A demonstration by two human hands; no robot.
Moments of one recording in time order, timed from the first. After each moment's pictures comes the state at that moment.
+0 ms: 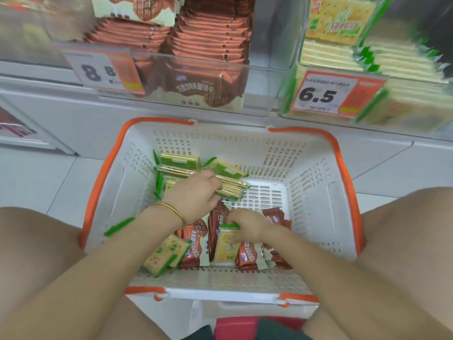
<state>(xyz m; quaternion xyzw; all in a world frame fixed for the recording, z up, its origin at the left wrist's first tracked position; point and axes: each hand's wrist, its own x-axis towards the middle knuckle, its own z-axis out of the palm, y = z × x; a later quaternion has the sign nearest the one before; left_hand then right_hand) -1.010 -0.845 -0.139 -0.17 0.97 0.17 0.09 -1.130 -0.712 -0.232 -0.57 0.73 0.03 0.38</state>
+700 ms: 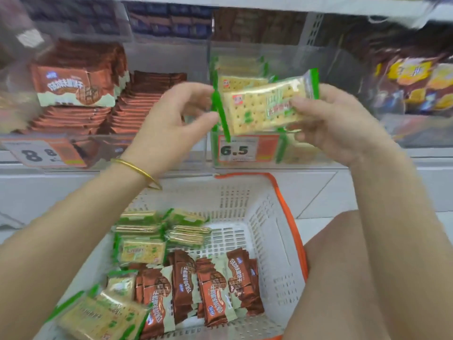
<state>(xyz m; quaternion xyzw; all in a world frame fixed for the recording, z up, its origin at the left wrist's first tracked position) -1.120 -0.837 0.043 -0.10 0.86 0.42 -0.28 -1.271 -0.648 0.068 -0.26 0.66 -0.65 0.27</state>
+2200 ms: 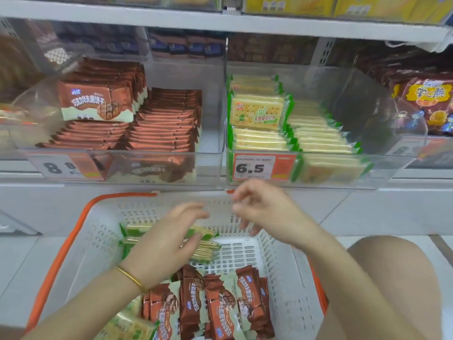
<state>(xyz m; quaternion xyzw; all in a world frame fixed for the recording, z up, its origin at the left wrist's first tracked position) -1.041 -0.827 -0.061 -0.12 0.96 0.25 -0.09 -1.194 -0.683 -0.004 -0.37 0.77 -0.42 0.31</state>
